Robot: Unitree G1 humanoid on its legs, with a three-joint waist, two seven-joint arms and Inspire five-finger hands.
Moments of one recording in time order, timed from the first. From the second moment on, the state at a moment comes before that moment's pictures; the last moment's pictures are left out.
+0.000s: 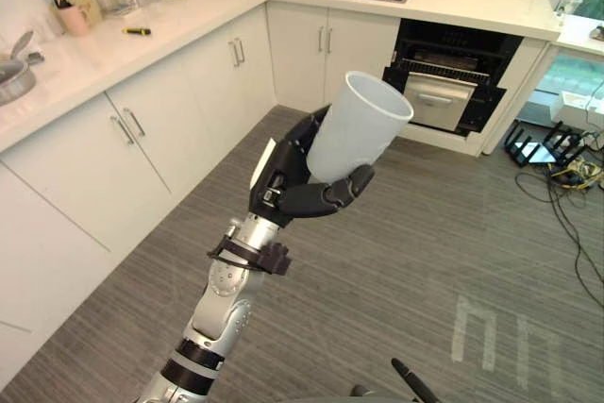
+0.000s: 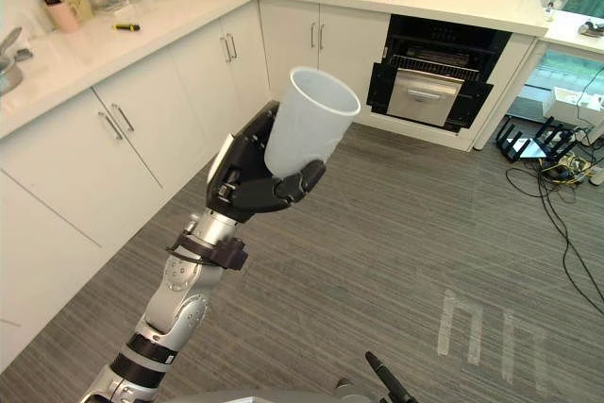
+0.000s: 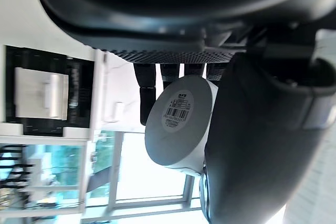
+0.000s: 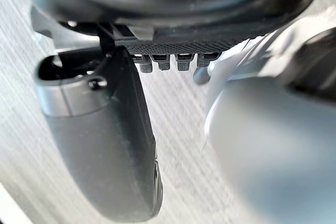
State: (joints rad) left arm -0.15 0.23 -0.35 -0.08 -0.45 -0.29 -0.14; right arm 0.15 -0.12 -0.31 1.14 0.69 0.08 0.13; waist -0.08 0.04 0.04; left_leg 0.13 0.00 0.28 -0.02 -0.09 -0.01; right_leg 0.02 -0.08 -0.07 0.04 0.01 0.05
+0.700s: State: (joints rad) left arm -0.11 0.09 -0.25 0.04 -0.53 -0.13 0.05; right arm 0.25 -0.02 -0.31 1.02 0.74 0.03 0.24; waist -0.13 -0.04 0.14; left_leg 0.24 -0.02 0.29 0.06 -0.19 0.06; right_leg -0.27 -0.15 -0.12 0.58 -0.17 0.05
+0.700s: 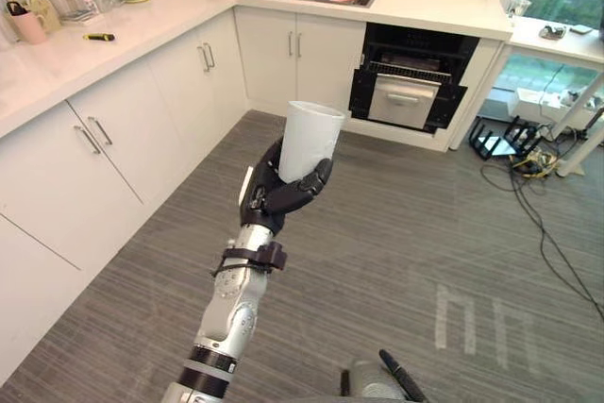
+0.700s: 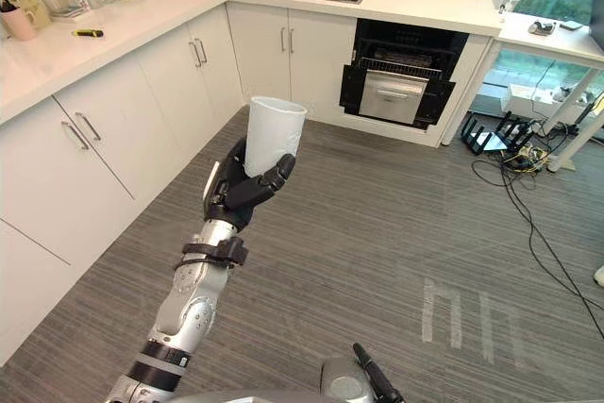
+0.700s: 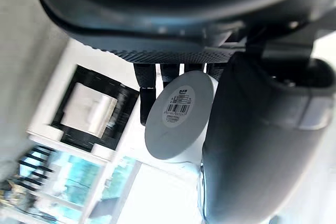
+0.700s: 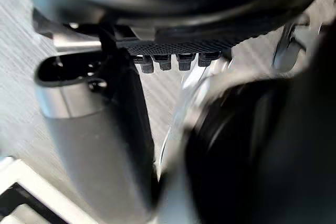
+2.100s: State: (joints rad) left arm -0.04 0.11 -0.18 -0.09 -0.43 -0.13 0.03; right arm 0.23 -0.01 -0.15 0.34 0.63 -0.20 0.01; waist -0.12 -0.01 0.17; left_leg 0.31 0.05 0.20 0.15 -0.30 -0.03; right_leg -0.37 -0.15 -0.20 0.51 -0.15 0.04
